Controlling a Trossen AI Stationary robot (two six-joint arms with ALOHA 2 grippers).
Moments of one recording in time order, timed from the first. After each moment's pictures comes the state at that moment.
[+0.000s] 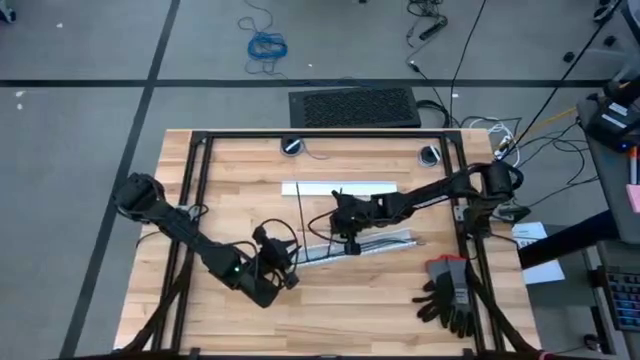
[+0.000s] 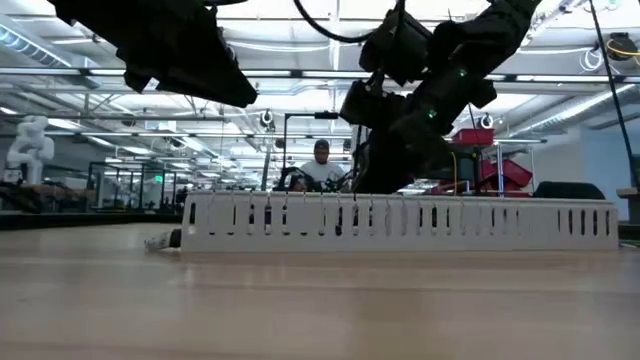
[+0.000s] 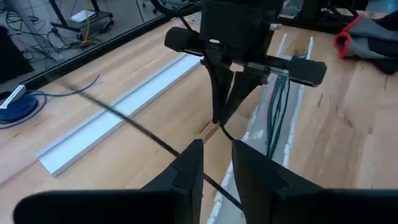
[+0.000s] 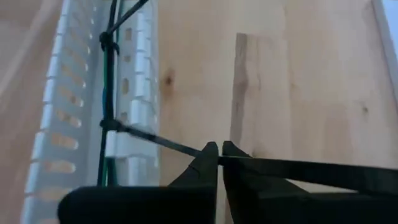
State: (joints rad) left arm -0.59 1.61 0.92 -0.22 -1.02 -0.81; right arm 0.00 1.79 0.92 0.03 -0.05 -0.10
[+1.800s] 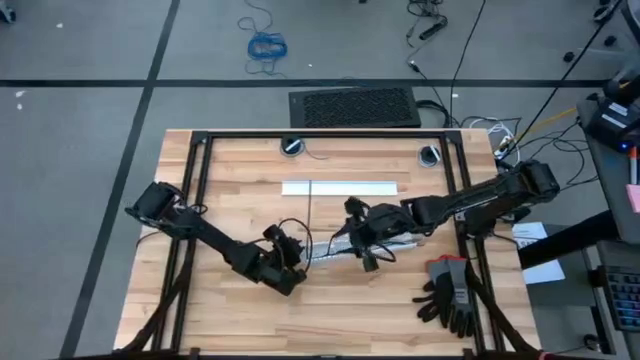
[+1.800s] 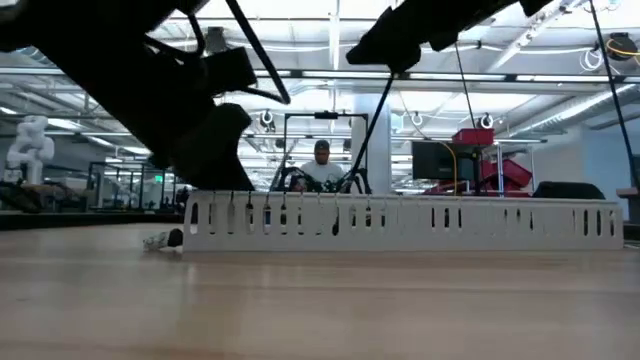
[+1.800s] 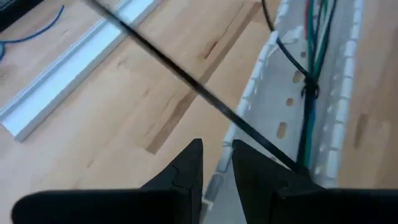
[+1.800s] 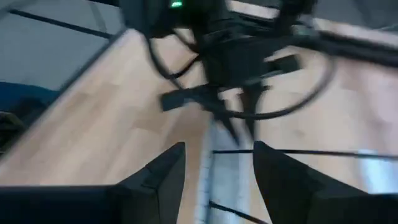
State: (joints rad) left arm -0.46 1.81 0.91 -0.19 -0.78 -0.75; right arm 0.19 1.40 0.92 0.02 0.05 -0.14
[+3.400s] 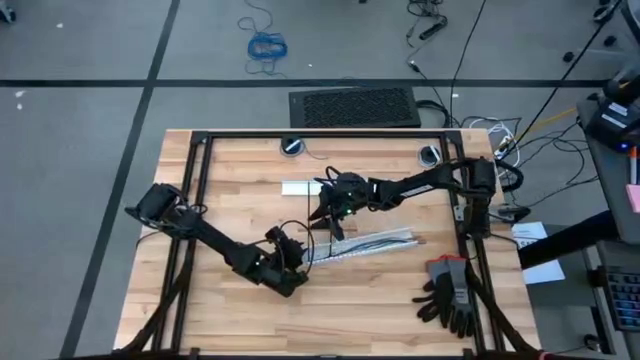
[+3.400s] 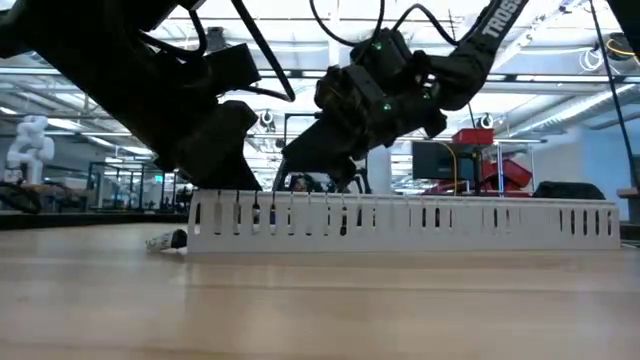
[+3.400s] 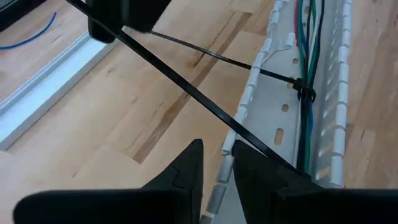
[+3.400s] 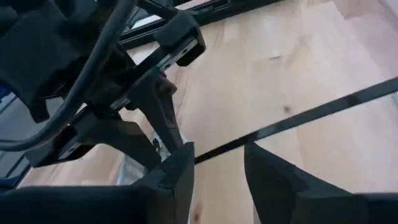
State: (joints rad) left arm -0.47 1.82 0.91 -0.14 -0.80 -0.72; right arm -0.15 1.92 0.98 0.49 -0.45 0.22
